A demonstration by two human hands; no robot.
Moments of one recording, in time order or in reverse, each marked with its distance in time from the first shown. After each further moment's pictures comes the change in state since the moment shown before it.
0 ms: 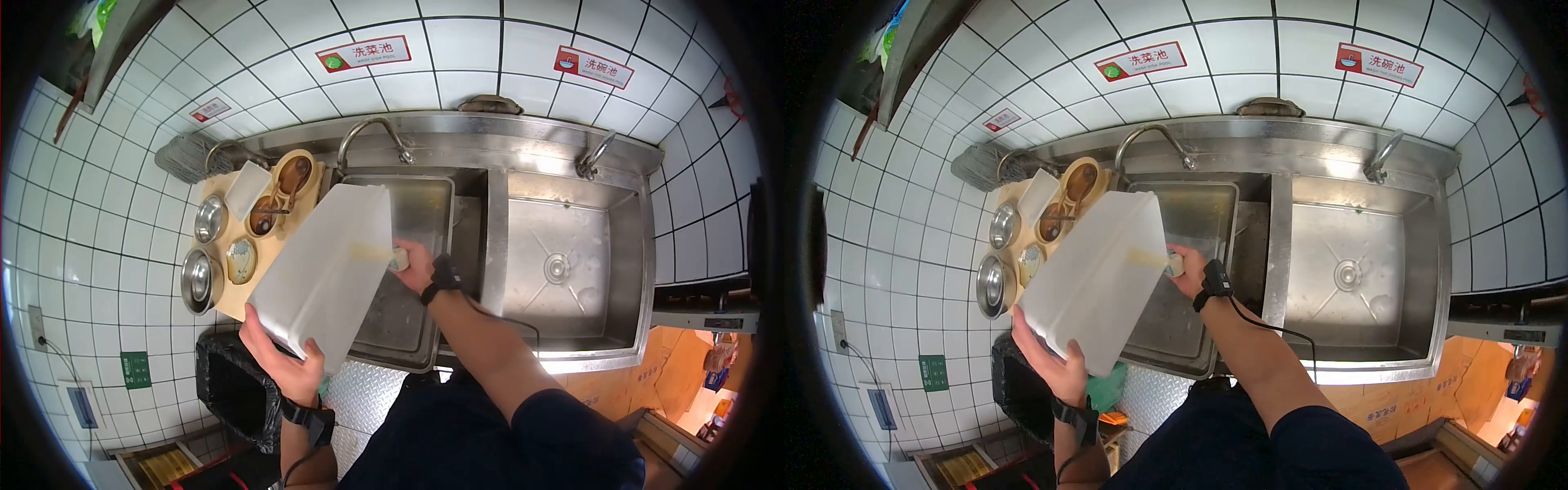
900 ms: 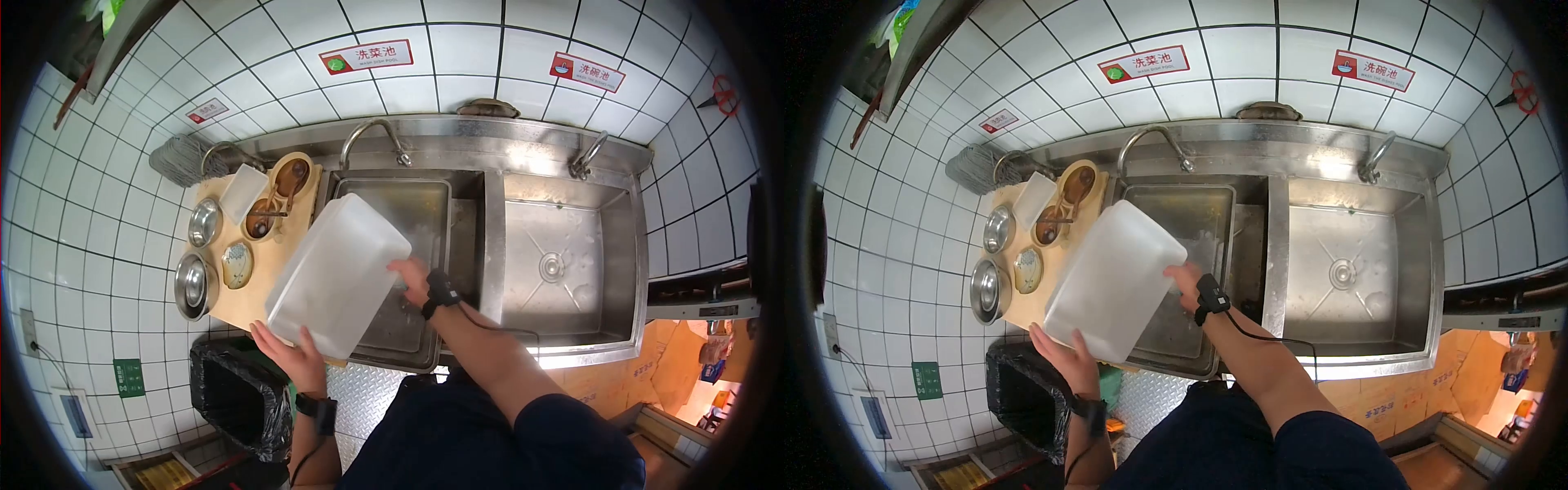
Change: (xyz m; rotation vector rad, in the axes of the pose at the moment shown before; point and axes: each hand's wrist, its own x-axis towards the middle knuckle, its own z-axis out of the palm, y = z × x) left_hand -0.054 -0.075 0.026 0.212 0.037 -0.268; right_hand -0.009 0.026 -0.018 -0.571 0.216 -0.022
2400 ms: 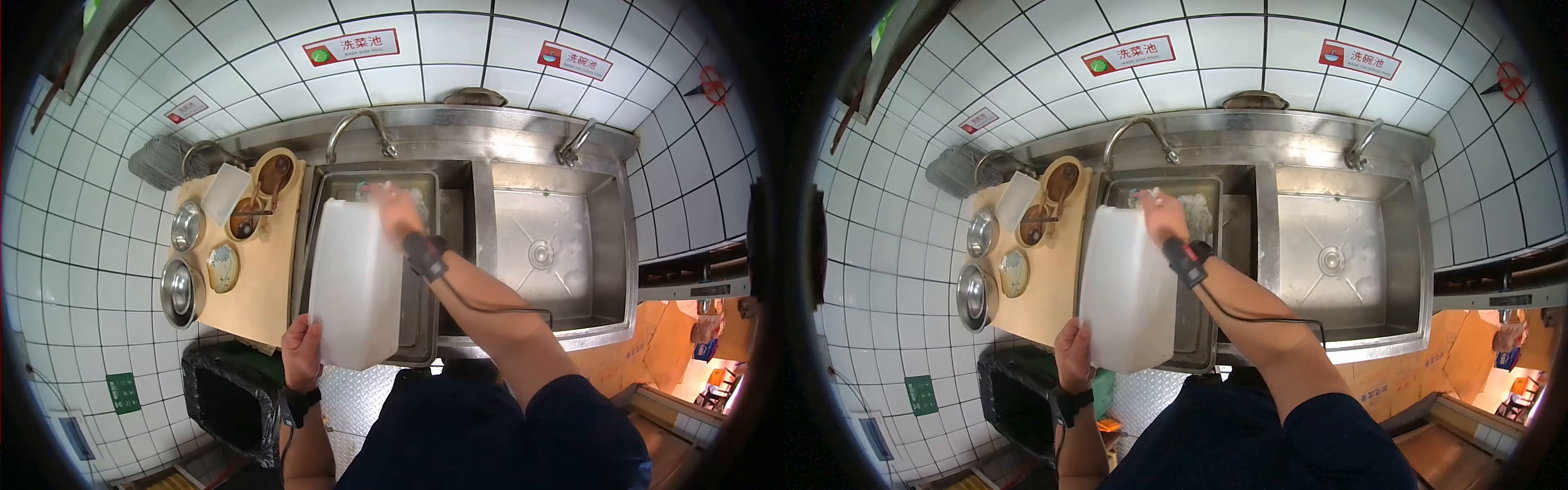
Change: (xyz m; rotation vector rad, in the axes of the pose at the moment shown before) left_hand 0.017 -0.019 0.007 -1.186 -0.778 -0.480; right_hand -0.014 -0.118 0.056 -0.912 0.142 -0.917
